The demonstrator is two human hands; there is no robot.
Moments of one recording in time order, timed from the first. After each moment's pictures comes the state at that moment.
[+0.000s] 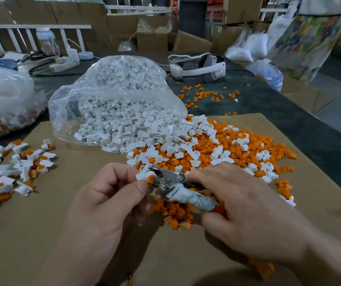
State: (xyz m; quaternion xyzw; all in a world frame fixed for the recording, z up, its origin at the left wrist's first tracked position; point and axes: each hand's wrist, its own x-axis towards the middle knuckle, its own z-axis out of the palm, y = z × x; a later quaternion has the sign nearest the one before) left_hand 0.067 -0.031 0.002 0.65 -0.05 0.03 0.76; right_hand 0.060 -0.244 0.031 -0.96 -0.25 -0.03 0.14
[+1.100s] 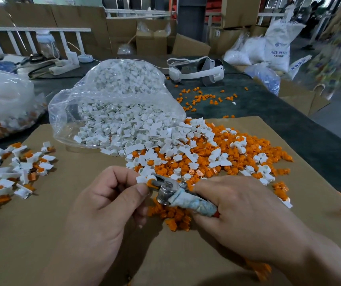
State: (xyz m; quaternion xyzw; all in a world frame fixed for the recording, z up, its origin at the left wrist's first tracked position) left_hand 0.068 -0.034 0.000 0.67 -0.05 0.07 0.74; right_hand 0.060 -0.237 0.036 -0.96 -0.24 -0.04 0.11
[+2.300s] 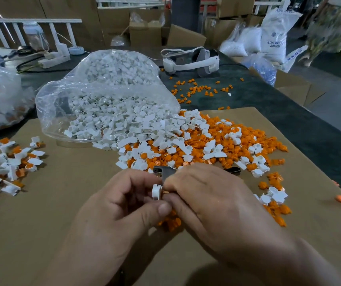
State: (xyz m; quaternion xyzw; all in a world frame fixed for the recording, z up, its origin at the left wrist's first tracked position) left_hand 0.058 -0.034 -0.009 0.75 -0.11 0.01 0.66; right_hand 0.052 -0.215 0.038 -0.94 -0.28 -0.08 0.18
